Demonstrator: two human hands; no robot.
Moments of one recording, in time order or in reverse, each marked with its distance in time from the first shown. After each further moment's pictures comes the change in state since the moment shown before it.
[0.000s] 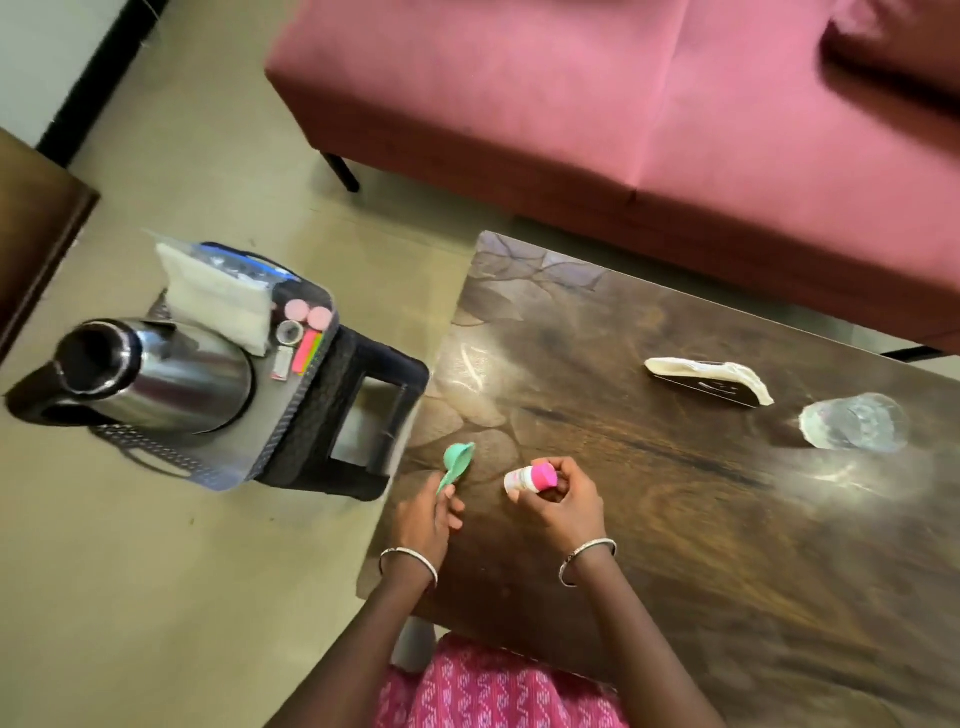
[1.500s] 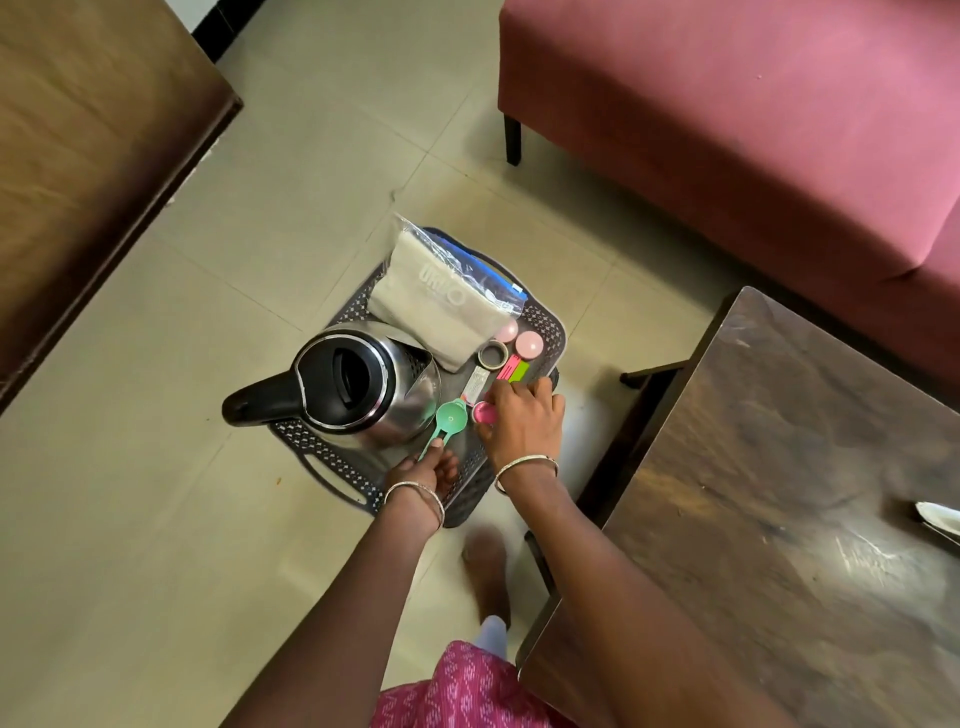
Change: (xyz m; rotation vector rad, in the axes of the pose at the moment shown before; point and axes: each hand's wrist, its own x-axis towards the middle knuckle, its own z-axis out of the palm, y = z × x) left_hand 0.168 -0.155 -0.197 -1.257 0.347 -0.884; right_hand 0.062 -0.170 0.350 -1.050 -0.076 -0.602
